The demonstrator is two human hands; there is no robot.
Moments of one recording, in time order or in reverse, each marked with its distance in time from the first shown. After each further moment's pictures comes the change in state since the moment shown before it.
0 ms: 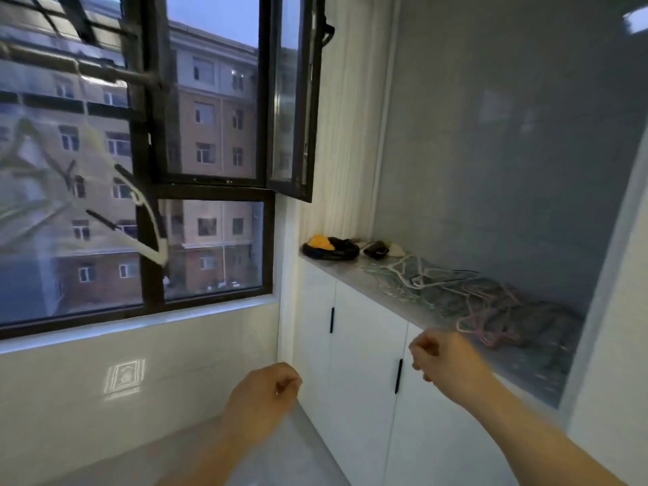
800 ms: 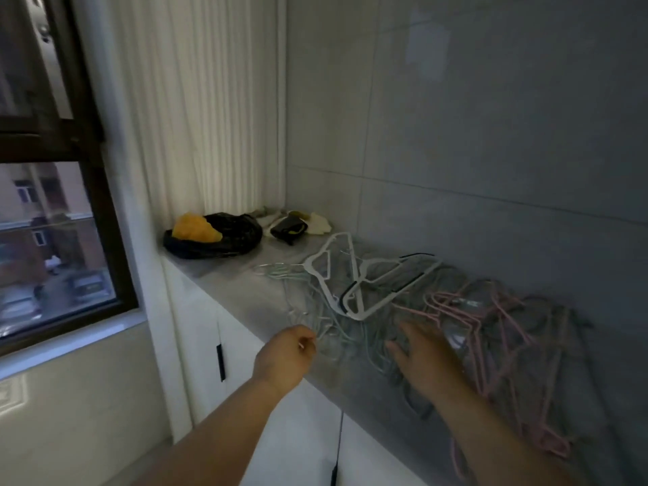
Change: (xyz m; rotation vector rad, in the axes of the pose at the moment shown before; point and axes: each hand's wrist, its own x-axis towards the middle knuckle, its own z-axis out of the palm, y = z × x) left_hand 0.471 0.043 0.268 -0.033 -0.204 0.048; right_hand 0.407 0.257 0.032 -0.401 0.173 0.141
